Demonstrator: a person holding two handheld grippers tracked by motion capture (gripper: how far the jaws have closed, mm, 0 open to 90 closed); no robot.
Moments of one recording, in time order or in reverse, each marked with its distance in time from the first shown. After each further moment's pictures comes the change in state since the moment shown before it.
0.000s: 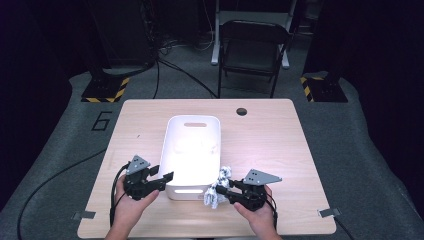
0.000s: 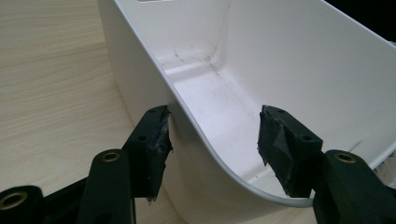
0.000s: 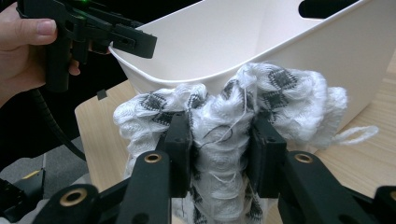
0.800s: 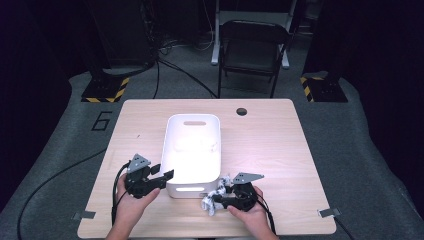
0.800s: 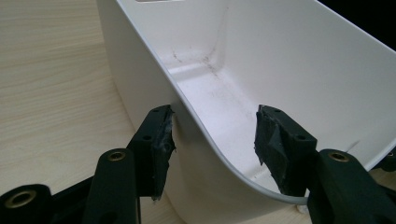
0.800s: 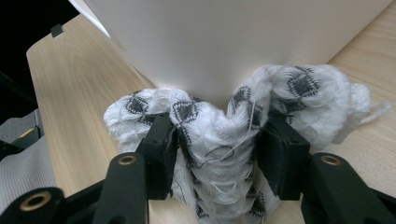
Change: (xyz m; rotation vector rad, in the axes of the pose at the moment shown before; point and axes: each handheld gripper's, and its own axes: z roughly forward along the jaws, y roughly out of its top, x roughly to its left) left arm 0.001 0.002 0.004 -0.011 0.005 -0.023; right arm -0.020 -0.036 0.039 0.266 -0.044 0.085
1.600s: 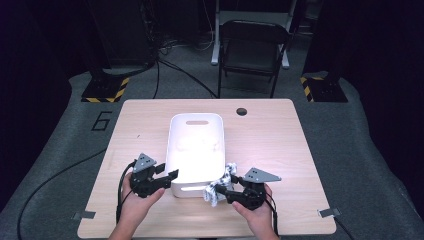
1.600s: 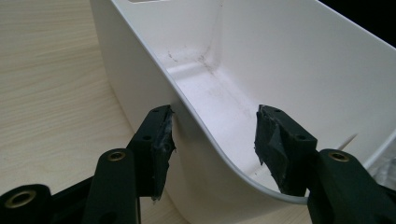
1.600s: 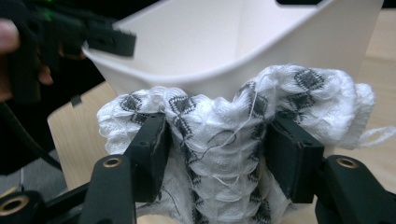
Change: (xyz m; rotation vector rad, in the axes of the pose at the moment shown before) left arm -0.010 0.003 0.007 0.007 -0.006 0.028; right arm 0.021 0.024 -0.047 -0.269 -0.047 0.001
